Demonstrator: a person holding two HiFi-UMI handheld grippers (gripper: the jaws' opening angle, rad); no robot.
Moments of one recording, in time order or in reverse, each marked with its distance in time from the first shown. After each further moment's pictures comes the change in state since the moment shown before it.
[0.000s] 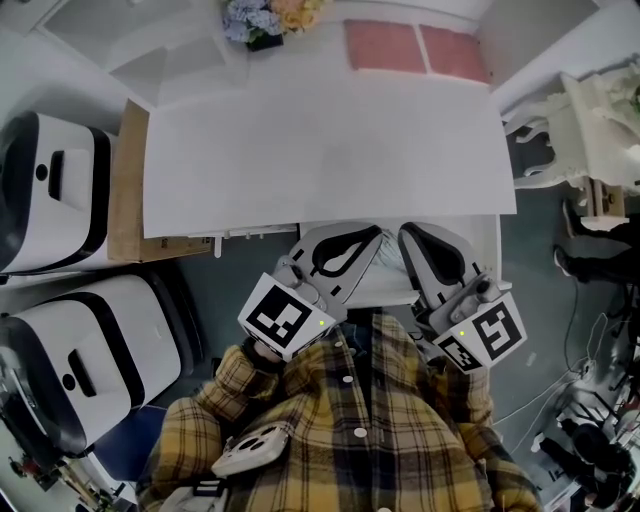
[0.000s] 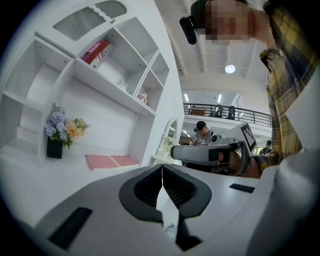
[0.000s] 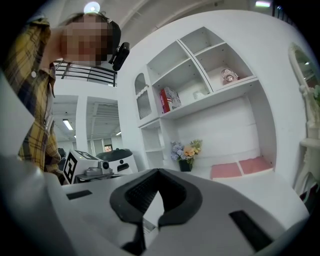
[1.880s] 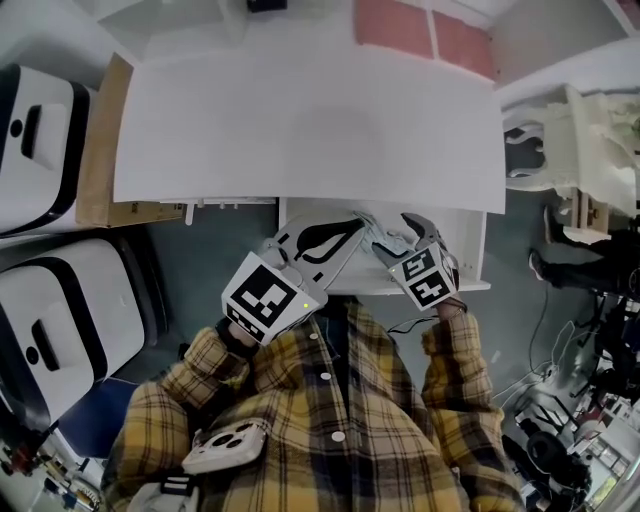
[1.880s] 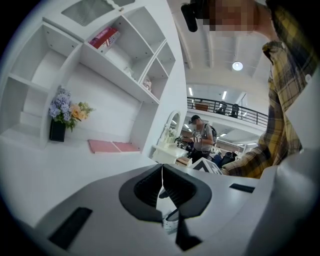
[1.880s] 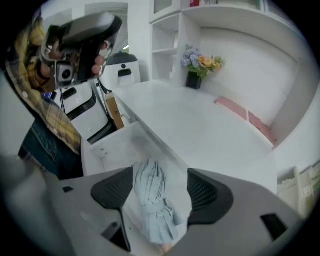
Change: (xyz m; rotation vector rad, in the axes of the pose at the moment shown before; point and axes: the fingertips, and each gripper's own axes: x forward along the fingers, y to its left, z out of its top) left arm 0.007 0.007 -0.048 -0.053 0.106 0.010; right arm -0.022 -0.090 -0.253 -0.318 0.943 0.007
